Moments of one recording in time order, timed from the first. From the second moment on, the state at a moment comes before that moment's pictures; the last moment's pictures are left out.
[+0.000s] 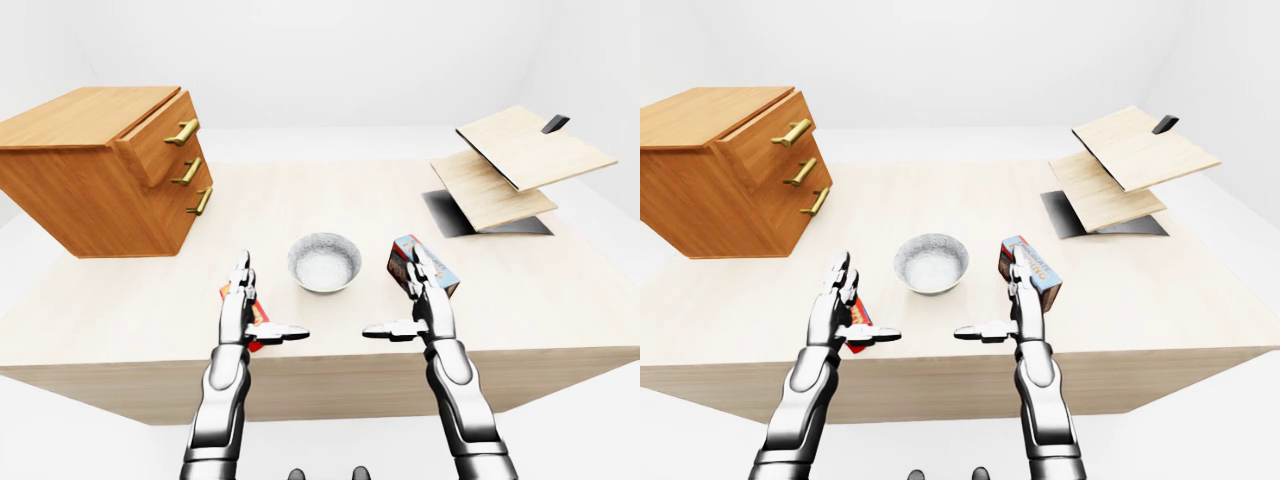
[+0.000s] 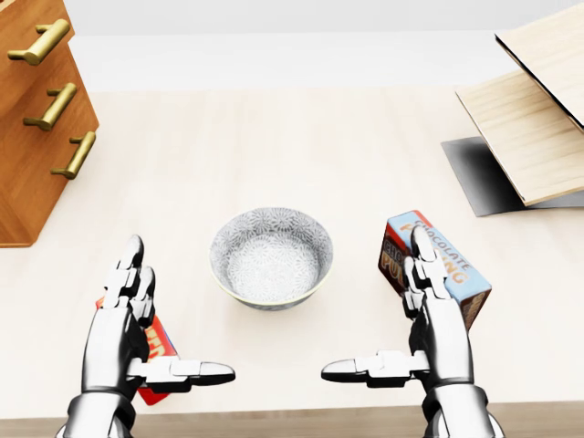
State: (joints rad) left arm -0.02 0.01 0.02 0.04 -0.01 -0.01 -0.01; right arm 0.00 -0.01 -0.01 -0.01 0.00 0.00 0.01
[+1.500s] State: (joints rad) left arm 0.18 0.00 0.01 -0.66 0.06 0.09 -0.05; right arm 0.31 0.04 -0.14 -0.82 0.18 0.09 0.17
